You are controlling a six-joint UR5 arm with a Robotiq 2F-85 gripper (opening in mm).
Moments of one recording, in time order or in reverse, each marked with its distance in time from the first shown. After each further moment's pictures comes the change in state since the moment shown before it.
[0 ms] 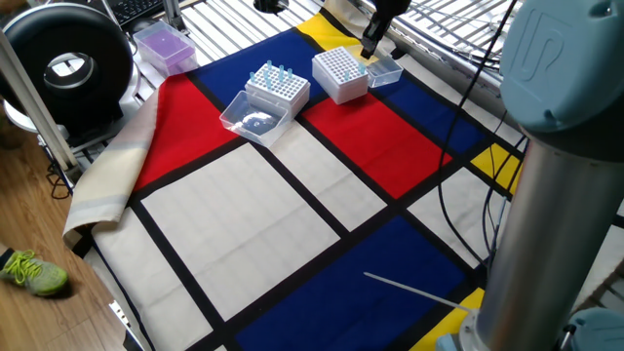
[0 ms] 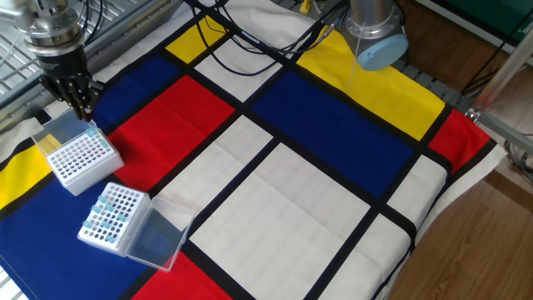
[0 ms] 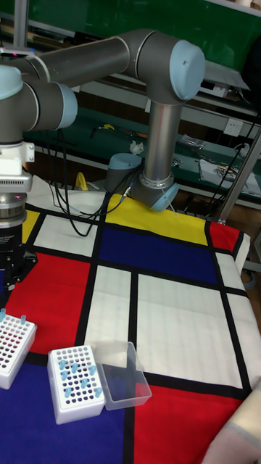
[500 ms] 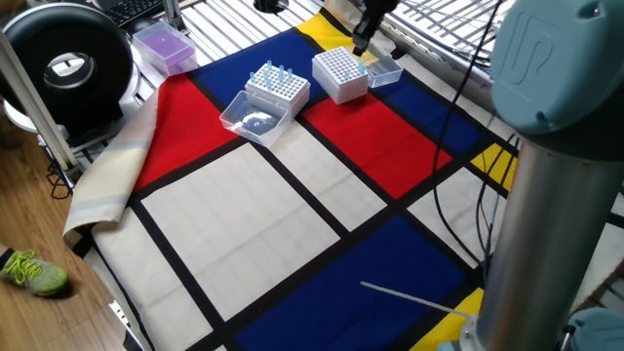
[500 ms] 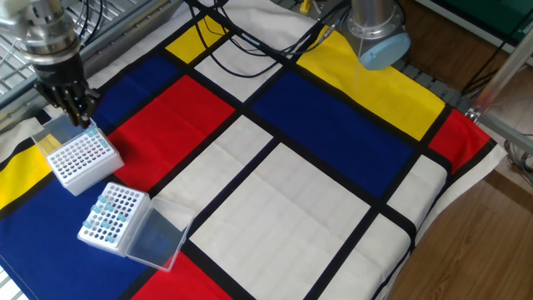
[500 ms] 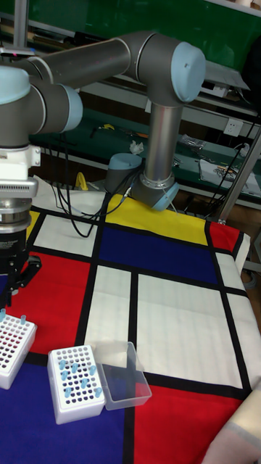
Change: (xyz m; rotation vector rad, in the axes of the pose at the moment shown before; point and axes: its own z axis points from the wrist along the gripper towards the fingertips) arm -0.027 0.008 0.001 0.021 0.010 0.023
